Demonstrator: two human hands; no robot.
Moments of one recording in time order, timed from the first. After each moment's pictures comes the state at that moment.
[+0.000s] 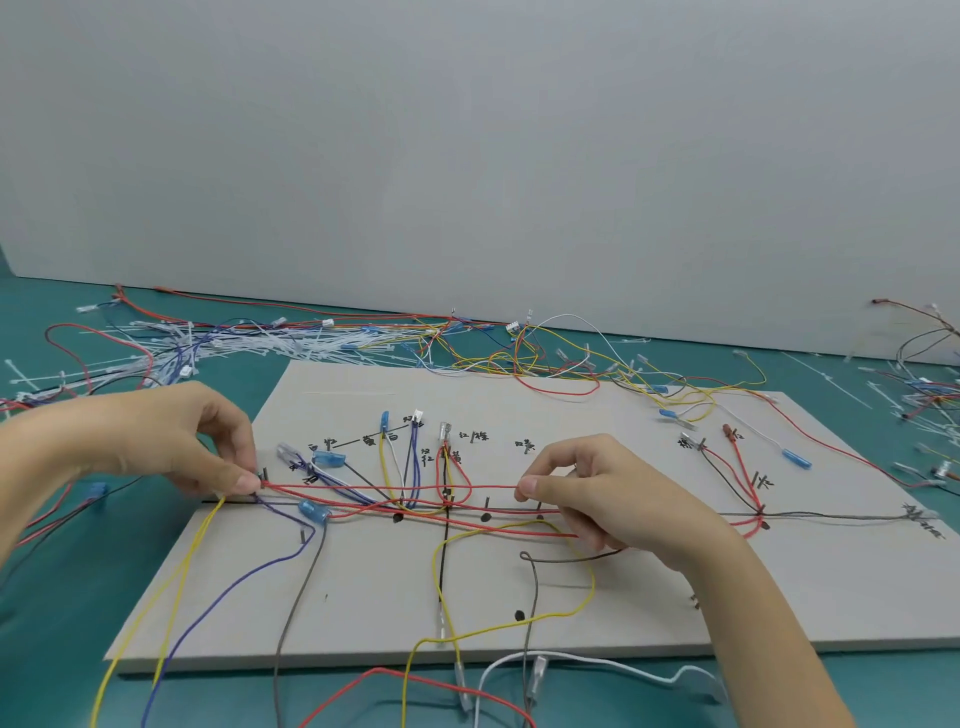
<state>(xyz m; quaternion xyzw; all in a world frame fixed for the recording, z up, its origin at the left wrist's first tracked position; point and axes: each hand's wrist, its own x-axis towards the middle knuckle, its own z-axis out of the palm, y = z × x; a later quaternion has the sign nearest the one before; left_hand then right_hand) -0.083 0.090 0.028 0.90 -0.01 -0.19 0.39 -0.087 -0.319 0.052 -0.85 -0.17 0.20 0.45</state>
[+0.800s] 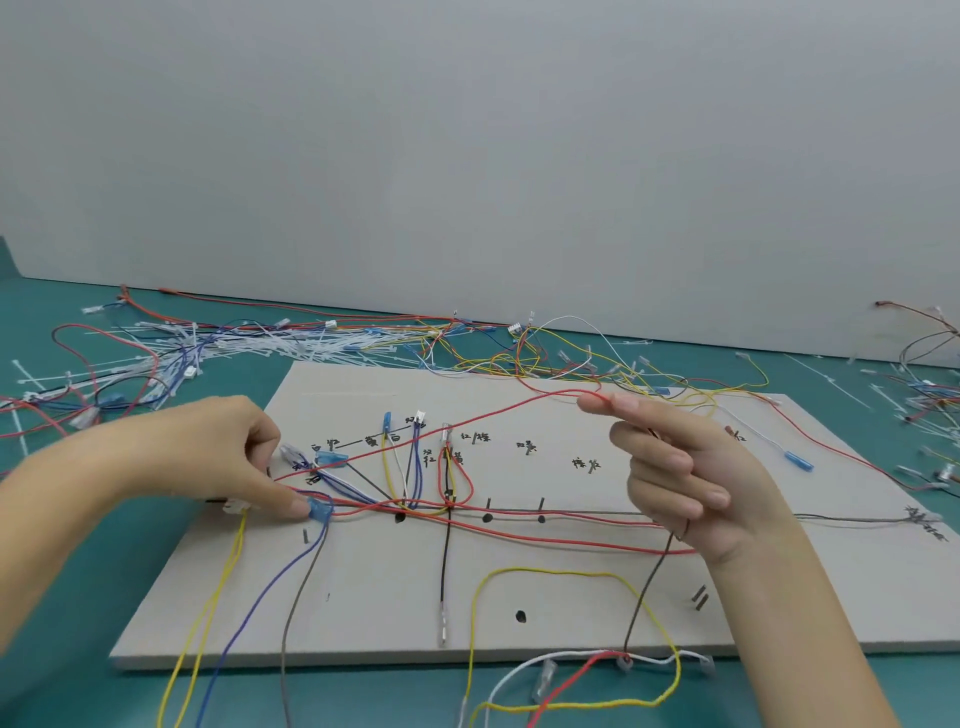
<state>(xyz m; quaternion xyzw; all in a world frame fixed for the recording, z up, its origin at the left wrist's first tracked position) -0.104 0.035 0.045 0.97 0.01 -0.12 0.20 -0.085 -0.351 0.073 -0.49 -0.16 0.29 0.81</state>
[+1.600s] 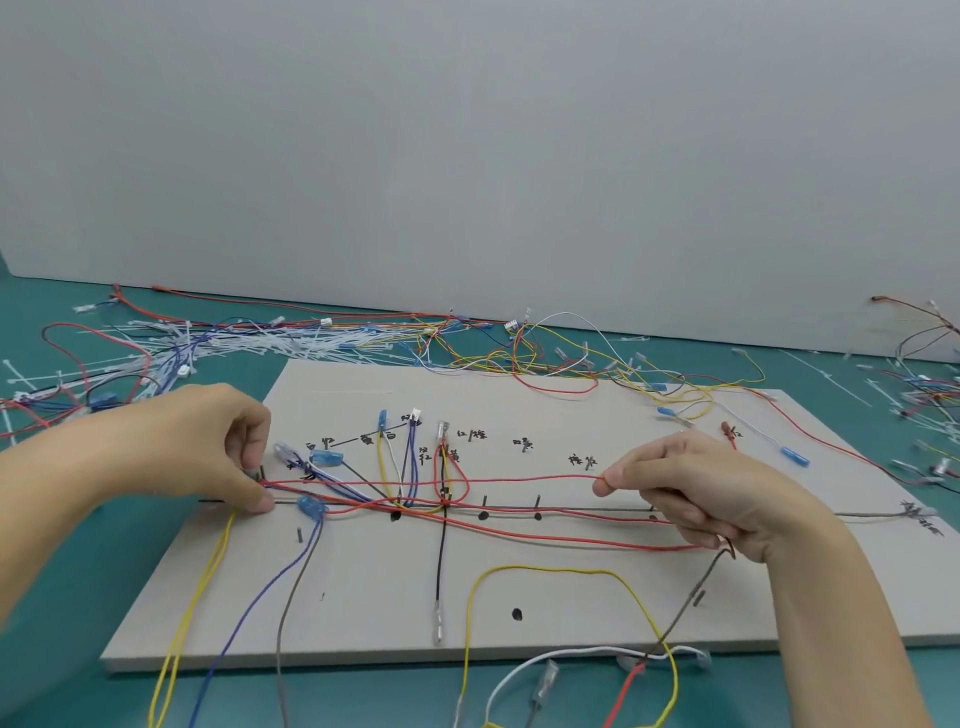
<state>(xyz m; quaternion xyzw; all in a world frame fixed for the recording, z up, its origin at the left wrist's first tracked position) -0.106 0.042 0.052 0.98 -0.01 -0.08 0.17 -0.077 -0.377 0.066 -0.82 -0.05 0.23 0.52</state>
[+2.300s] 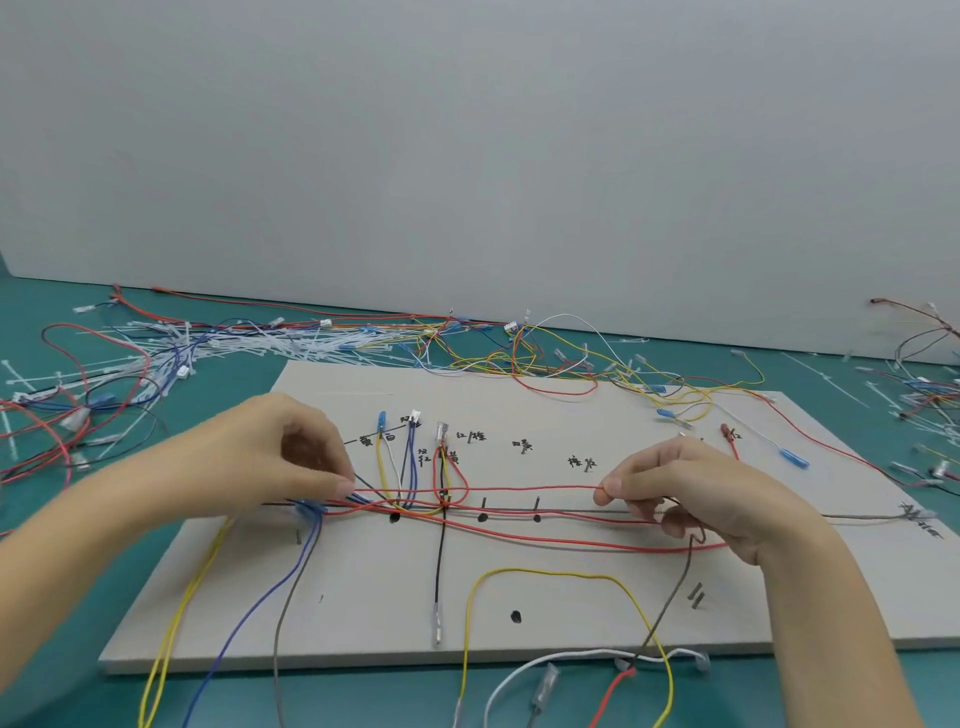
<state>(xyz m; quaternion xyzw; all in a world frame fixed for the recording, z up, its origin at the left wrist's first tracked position) -0.115 -0.009 0.048 0.92 -0.13 -0.04 0.37 -0.075 -0.373 0.061 -0.86 -0.04 0.21 0.47</state>
